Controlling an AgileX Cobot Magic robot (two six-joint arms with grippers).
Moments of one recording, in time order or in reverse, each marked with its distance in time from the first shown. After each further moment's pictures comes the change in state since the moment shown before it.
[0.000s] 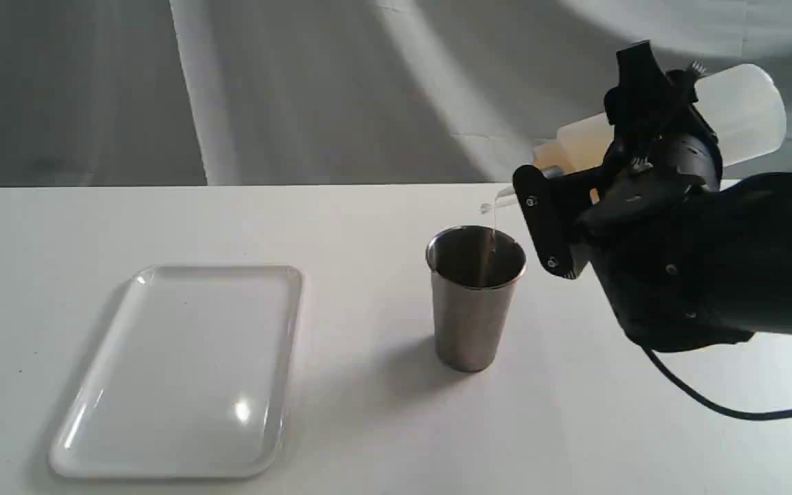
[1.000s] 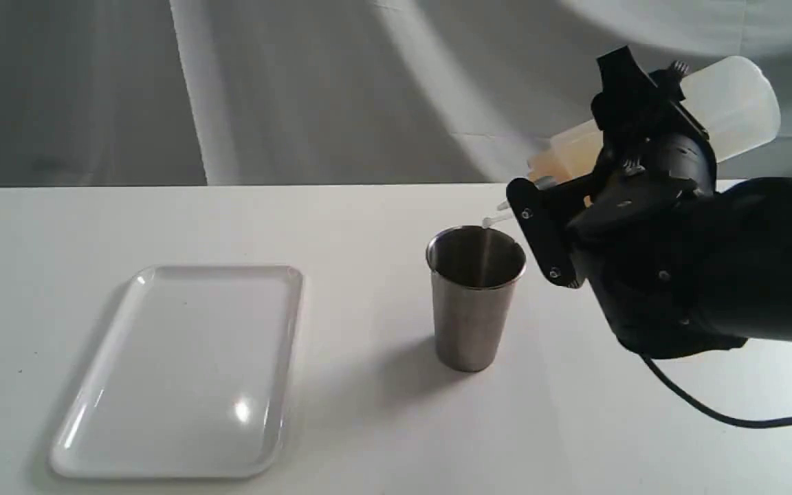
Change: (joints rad) left arm 0.000 0.000 0.000 0.000 0.000 0.000; right arm 0.023 0.000 0.000 0.000 0.018 -0.091
